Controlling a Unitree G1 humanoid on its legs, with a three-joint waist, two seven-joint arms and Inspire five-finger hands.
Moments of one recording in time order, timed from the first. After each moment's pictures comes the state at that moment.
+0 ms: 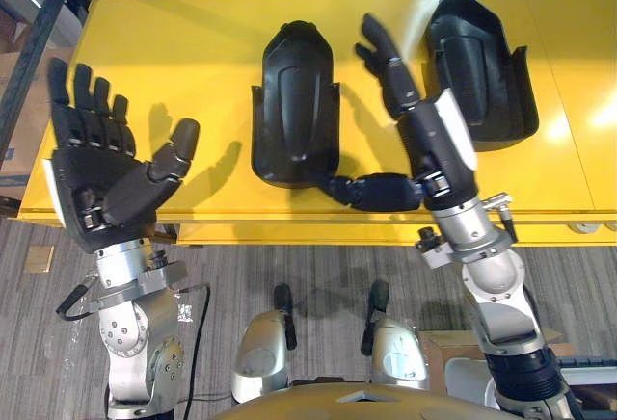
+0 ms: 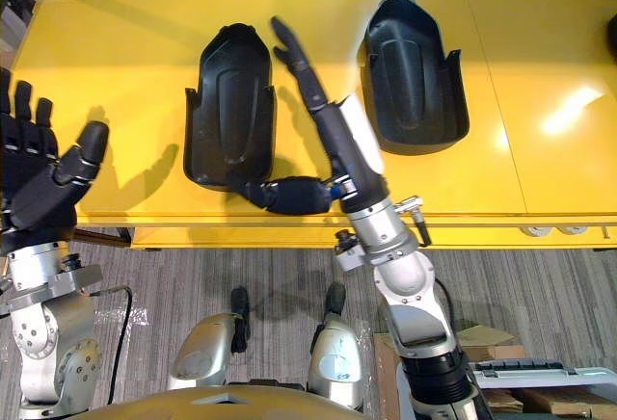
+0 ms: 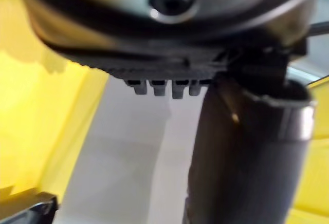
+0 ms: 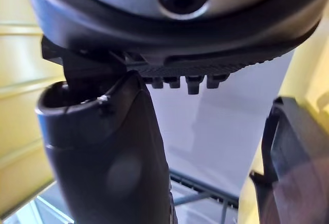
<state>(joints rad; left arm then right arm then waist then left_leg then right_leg) 0.24 0.15 0.13 -0.51 -0.46 -0.45 0.19 -0.09 -0.32 0.21 -0.39 -0.06 -0.37 0.14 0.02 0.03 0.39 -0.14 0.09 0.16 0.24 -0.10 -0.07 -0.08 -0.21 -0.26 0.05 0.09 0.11</state>
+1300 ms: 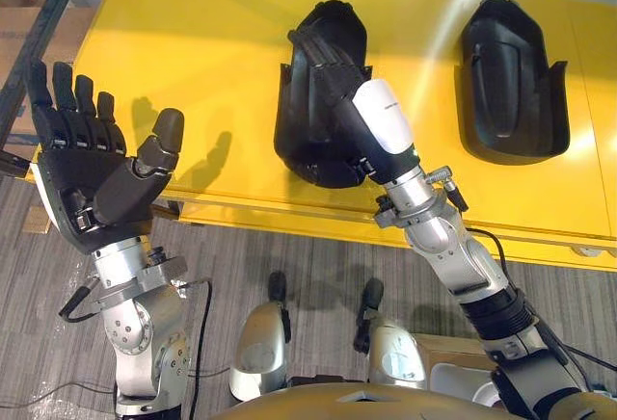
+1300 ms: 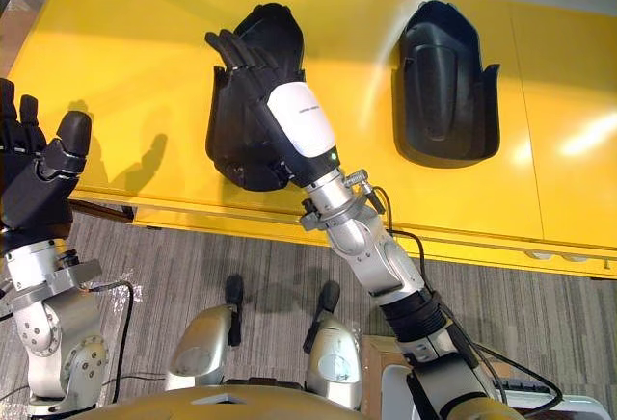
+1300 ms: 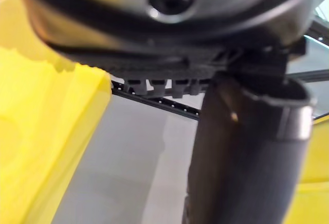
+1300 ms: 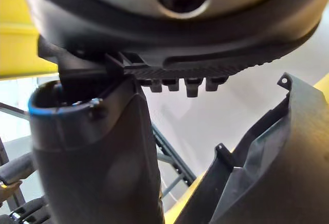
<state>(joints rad) 0.24 0.13 0.11 -0.51 -0.46 -0.46 0.22 -0.38 -0.38 0.34 -0.13 -0.58 -0.34 -0.21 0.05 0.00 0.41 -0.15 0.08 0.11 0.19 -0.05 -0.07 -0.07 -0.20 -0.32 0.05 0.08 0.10</state>
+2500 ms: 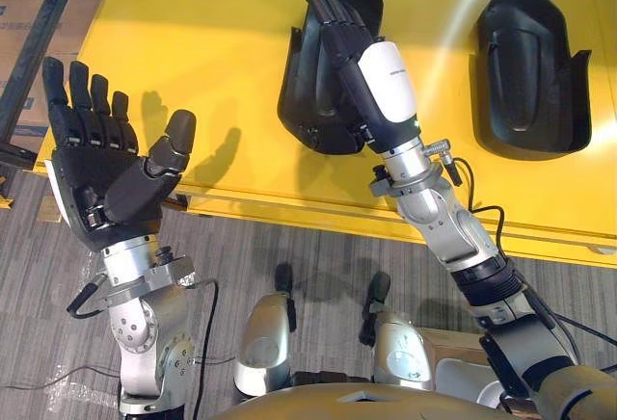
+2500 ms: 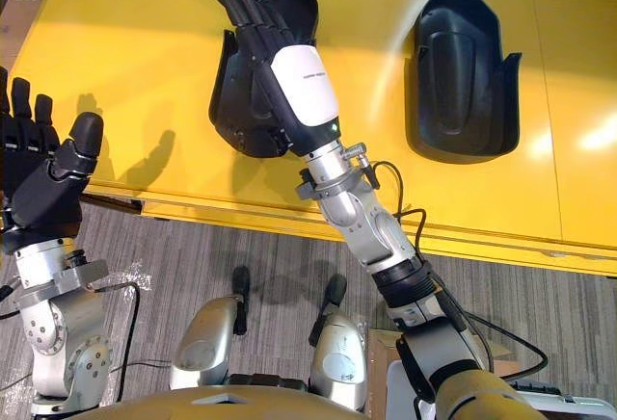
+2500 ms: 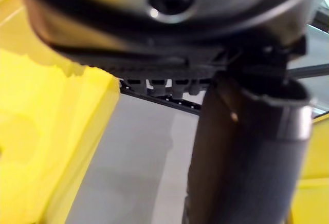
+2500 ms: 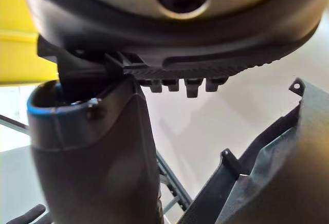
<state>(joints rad) 0.24 0.13 0.08 -0.51 -0.46 -0.44 0.18 -0.52 -0.36 0.33 0.00 -0.62 -0.34 -0.32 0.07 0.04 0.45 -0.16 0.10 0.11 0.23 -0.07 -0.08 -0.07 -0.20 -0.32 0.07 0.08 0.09</state>
